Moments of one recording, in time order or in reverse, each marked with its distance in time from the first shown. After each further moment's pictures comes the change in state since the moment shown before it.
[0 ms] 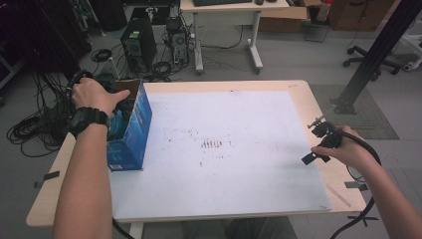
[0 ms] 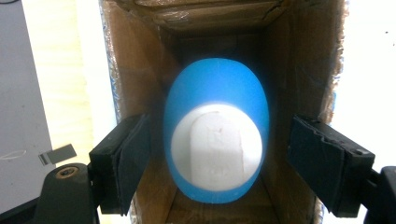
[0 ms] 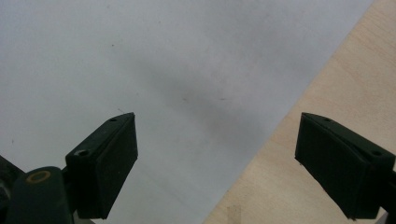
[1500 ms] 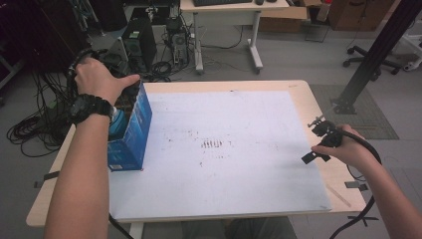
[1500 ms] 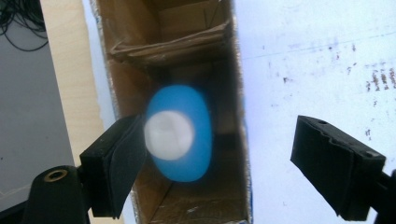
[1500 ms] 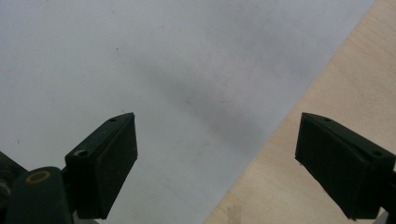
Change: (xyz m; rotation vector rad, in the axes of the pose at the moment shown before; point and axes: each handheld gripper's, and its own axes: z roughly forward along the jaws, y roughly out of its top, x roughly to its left) left arm -0.038 0.002 -0.054 -0.090 0.026 0.119; right arm 0.001 0.001 -0.004 -0.011 0.003 -0.006
